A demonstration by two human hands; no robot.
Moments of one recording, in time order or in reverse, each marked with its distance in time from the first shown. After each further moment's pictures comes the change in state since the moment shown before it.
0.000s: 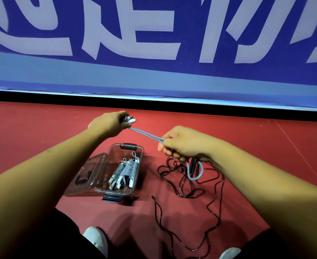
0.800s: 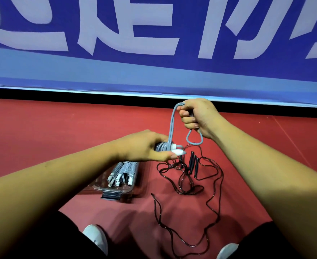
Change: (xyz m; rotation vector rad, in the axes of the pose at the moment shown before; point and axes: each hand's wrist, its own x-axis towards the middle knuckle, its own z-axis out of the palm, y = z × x) left_hand -0.076 0.103 -0.009 -0.428 -0.410 0.563; right_hand 0.038 0.013 -0.051 0.714 0.362 -0.073
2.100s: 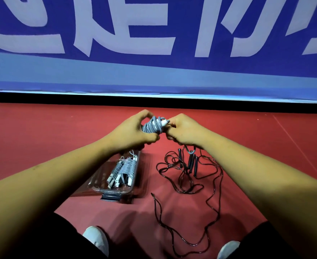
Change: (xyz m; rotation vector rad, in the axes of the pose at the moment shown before) left_hand -0.002 0.012 -0.015 -0.363 0.352 -0.293; right_hand -0.019 0.024 0.012 -0.886 -0.199 -0.228
